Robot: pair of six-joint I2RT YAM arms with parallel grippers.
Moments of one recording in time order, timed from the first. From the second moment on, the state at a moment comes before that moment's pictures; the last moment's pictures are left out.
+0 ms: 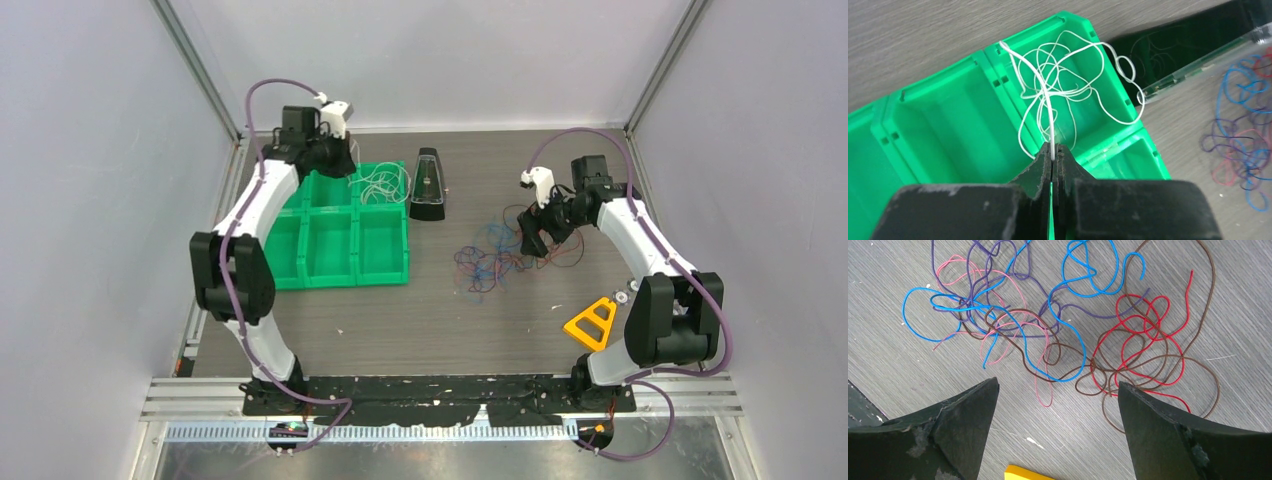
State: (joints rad) left arm -0.11 1.76 1.53 -0.45 0.41 0.05; right arm 0.04 1.49 1.15 -0.78 -0.52 -0.64
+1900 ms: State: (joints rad) left arm -0.25 2.07 1.90 -0.79 0.50 0.18; right arm 0.02 1.49 1.15 -0.84 -0.52 -0.65
